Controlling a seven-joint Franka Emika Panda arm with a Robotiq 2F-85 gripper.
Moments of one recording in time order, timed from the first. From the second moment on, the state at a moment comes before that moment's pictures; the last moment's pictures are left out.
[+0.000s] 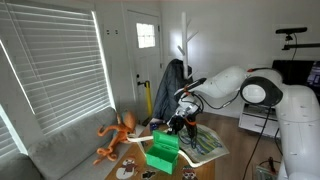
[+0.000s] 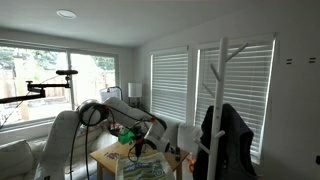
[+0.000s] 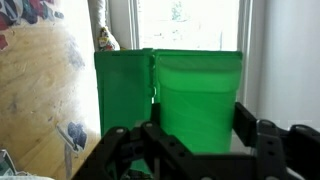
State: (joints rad) arm -0.18 0.32 -0.14 -2.01 1.26 1.23 -0.79
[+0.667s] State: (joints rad) arm -0.11 0.34 -0.10 -1.95 1.08 1.31 -0.81
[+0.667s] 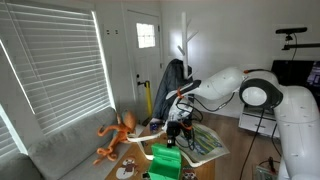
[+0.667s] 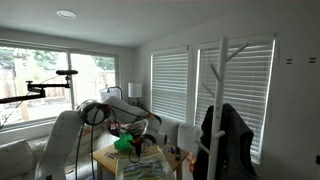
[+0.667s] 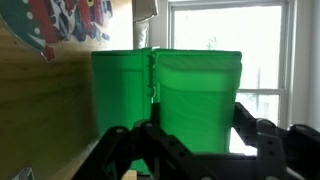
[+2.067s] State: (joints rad) arm -0.14 0.48 -0.08 -1.79 1.08 1.08 -0.85
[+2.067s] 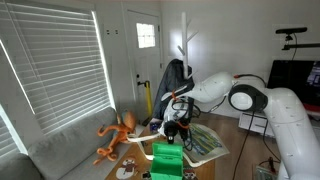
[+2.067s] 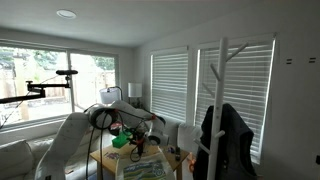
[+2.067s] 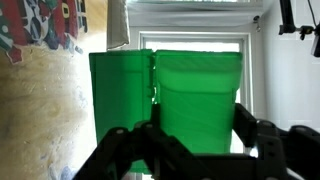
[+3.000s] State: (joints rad) arm -0.19 0.21 -0.17 -2.07 1.09 1.24 -0.90
